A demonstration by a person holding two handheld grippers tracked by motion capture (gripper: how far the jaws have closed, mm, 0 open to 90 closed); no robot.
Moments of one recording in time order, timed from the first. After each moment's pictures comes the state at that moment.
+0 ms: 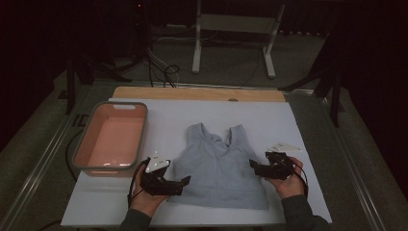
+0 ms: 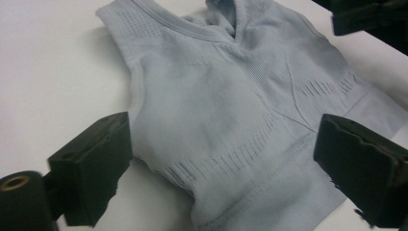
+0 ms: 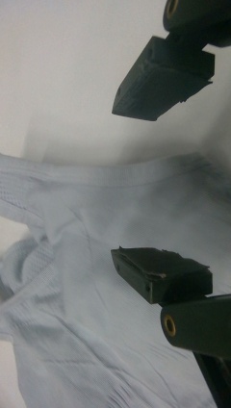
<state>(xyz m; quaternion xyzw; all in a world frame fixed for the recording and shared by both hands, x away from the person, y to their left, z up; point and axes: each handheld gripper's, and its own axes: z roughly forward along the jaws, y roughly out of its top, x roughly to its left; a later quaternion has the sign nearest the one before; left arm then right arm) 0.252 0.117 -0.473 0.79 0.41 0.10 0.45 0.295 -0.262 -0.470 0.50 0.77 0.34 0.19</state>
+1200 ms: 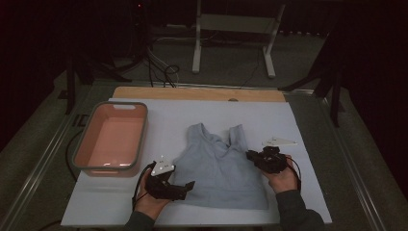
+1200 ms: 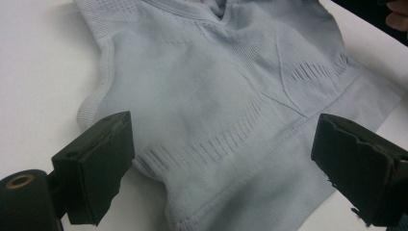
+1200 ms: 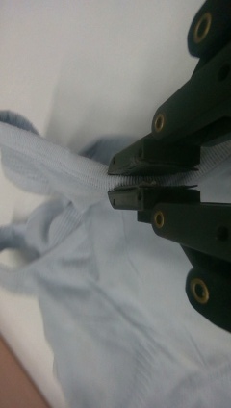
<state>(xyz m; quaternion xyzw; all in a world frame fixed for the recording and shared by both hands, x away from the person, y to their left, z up) 0.249 0.107 -0.487 0.80 0.40 0.08 0.45 0.310 -0.249 -0.468 0.47 0.78 0.39 0.14</state>
